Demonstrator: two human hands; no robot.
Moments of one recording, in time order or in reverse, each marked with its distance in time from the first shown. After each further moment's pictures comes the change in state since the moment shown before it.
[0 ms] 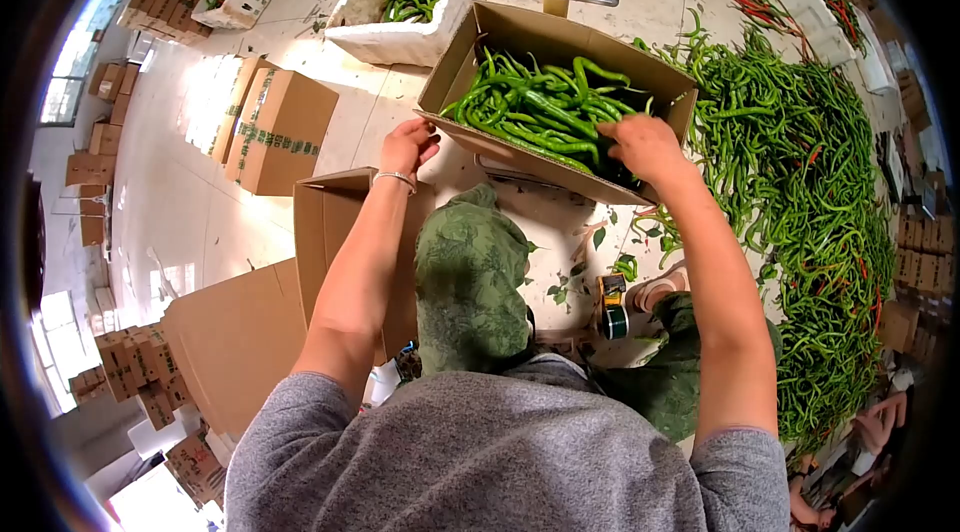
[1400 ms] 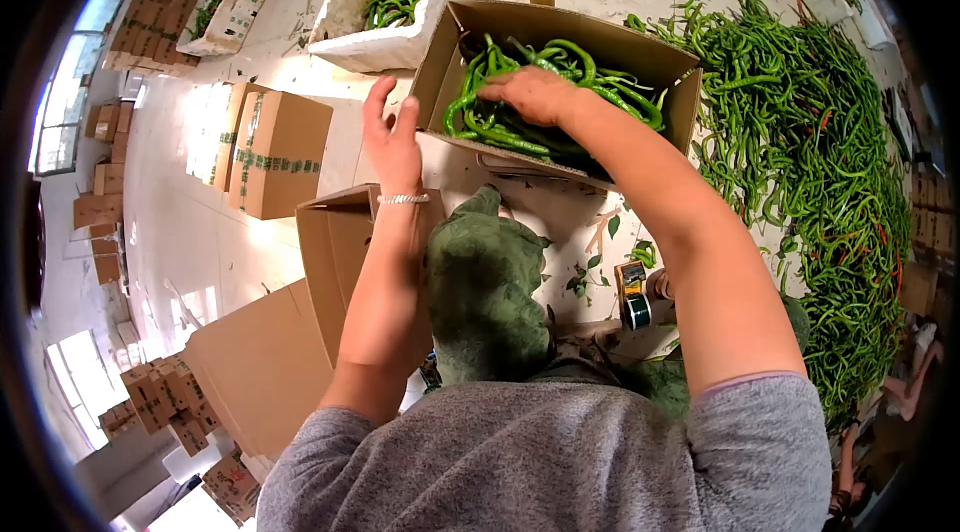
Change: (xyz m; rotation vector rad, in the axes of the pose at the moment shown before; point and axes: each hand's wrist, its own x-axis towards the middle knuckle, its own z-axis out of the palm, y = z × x) left_hand -0.042 0.048 0.045 0.368 0.187 0.910; right_hand 0.137 -0.046 0.051 0.169 0.010 -0.407
